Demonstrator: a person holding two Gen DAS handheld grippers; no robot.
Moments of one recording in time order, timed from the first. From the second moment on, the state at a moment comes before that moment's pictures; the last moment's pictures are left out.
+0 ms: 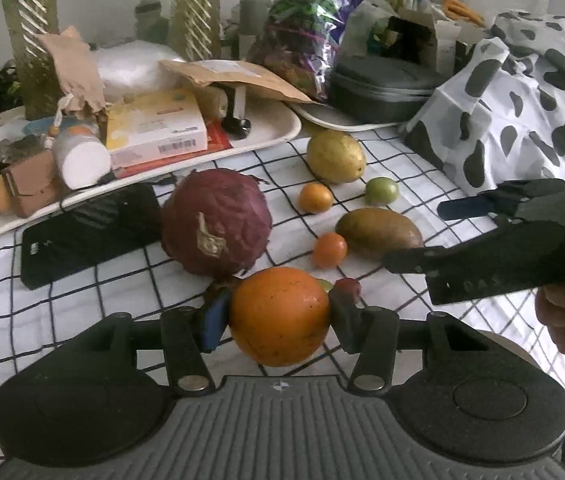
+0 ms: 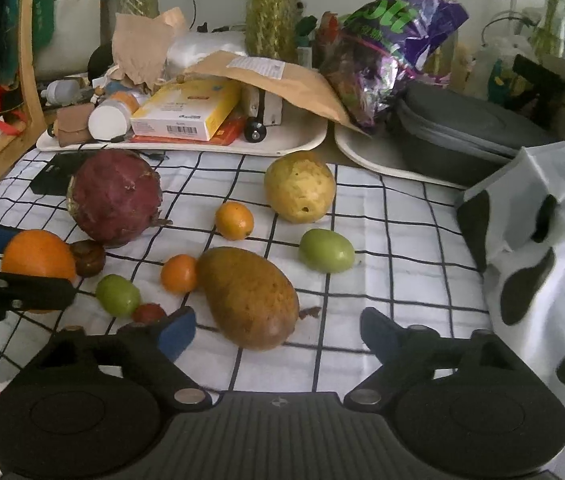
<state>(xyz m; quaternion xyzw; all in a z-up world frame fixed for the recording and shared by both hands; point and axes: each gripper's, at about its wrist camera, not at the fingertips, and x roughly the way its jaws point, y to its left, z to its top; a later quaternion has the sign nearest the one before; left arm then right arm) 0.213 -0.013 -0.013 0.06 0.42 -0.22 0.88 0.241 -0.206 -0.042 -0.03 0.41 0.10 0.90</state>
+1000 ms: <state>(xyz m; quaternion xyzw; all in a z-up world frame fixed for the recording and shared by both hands) 0.190 -0.021 0.001 0.09 0.38 -0.26 0.88 0.240 -0.201 -0.027 -0.01 0.40 0.14 0.91</state>
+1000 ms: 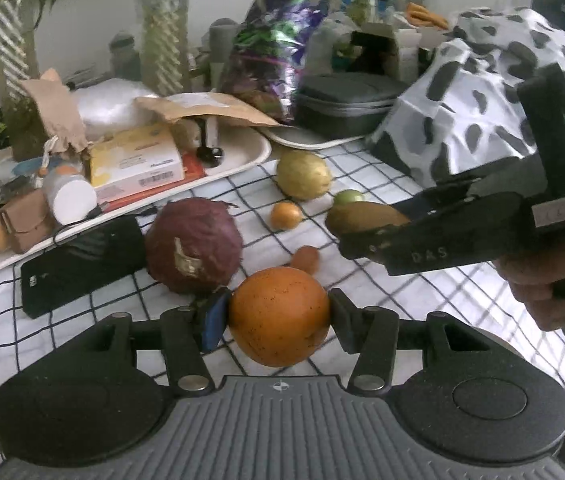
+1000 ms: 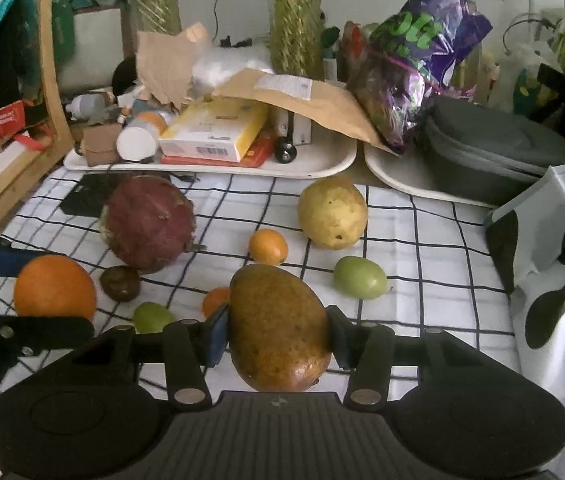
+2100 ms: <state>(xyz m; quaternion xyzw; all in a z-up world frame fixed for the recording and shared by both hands) 0.109 -0.040 -0.031 0.12 0.42 -0.26 0.86 0.113 -0.198 -0.006 0.02 0.41 0.16 0.90</state>
